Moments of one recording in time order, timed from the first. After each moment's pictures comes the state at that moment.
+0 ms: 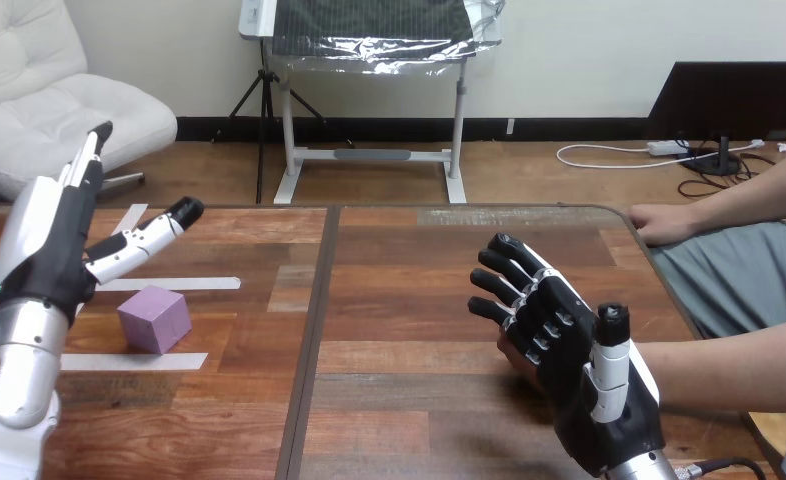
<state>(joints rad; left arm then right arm) -0.30 0.50 0.12 0.52 0.40 -0.23 0.05 0.02 -0.04 -0.08 0.46 0.35 -0.58 0.62</state>
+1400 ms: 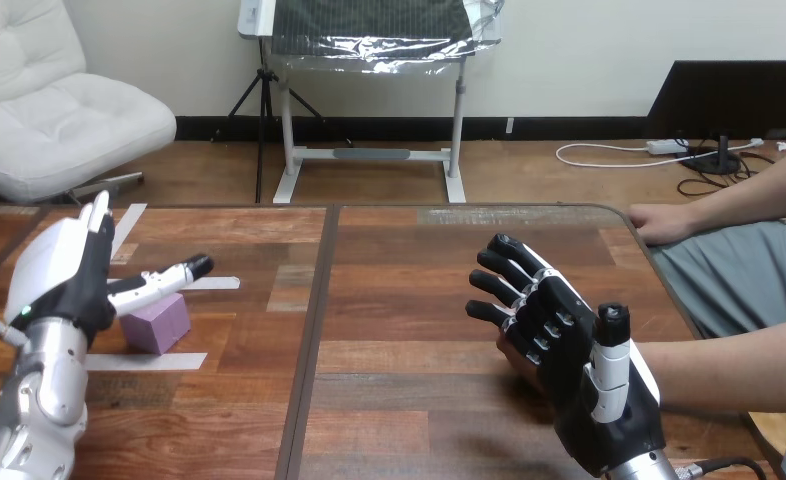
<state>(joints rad) -0.41 0.51 -0.05 0.77 0.52 -0.08 0.16 0.02 -0.04 -0.08 0.46 0.36 -0.58 0.62</state>
